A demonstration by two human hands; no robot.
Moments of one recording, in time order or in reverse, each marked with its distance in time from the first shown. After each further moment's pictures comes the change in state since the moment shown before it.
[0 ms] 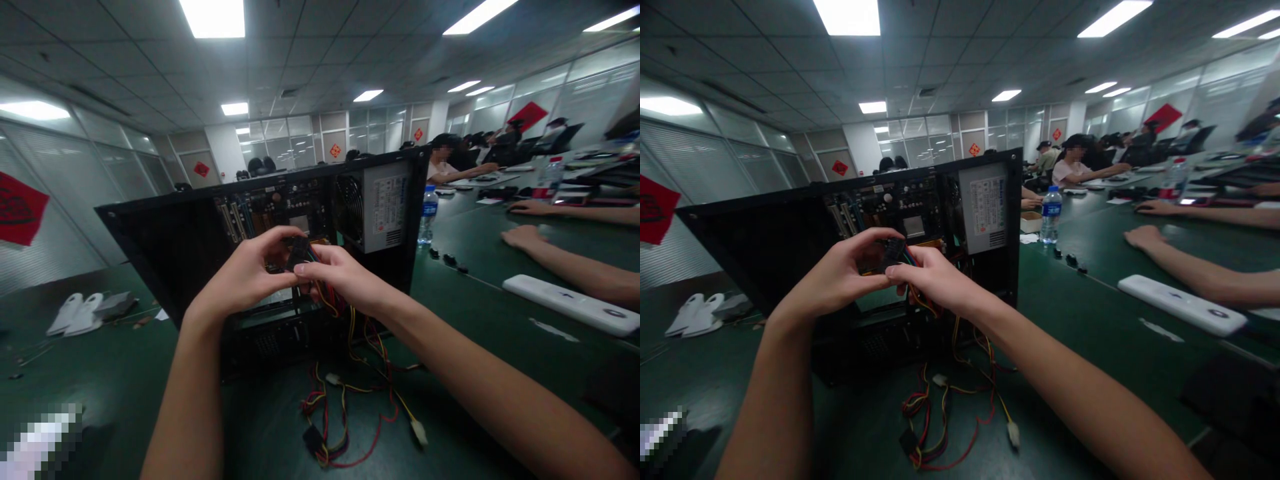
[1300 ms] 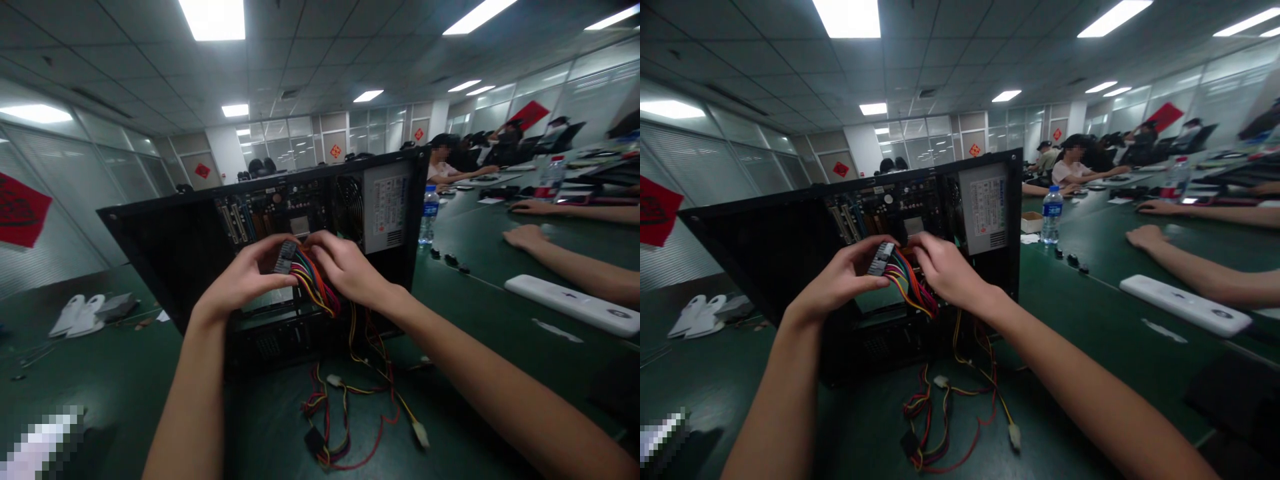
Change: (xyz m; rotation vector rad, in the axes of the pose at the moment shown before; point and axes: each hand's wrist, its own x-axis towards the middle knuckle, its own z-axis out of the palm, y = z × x) left_hand 0.001 -0.027 0.002 -0.302 0.007 -0.080; right_hand 0.010 0.018 -0.028 -0.793 0.222 -0.467
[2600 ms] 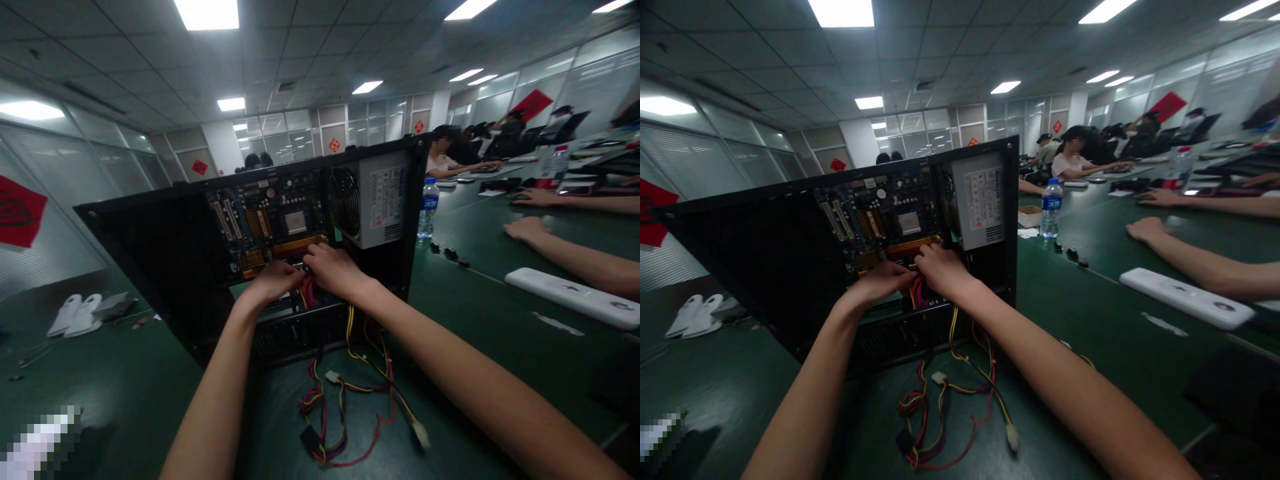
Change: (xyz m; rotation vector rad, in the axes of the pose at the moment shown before) left_hand 0.030 -0.067 0.036 0.359 -0.082 -0.430; right_hand -0.002 0.037 0.023 -0.859 -0.401 0.031
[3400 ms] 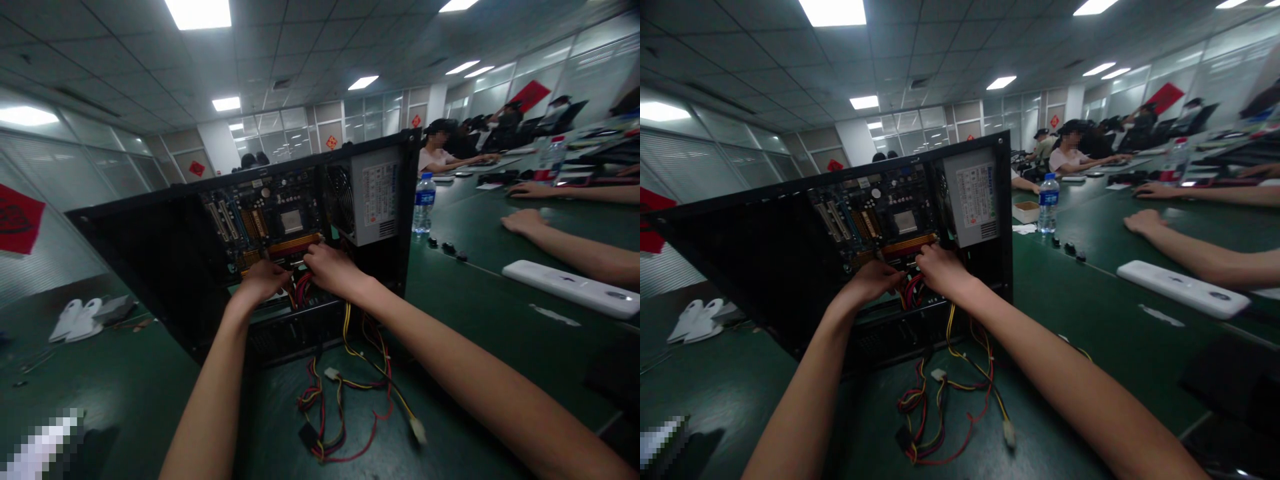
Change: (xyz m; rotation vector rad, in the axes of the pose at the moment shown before) left_hand 0.000 -0.007 -0.011 0.250 0.077 -0.156; right_hand 0.002 0.004 0.009 0.076 -0.067 0.044
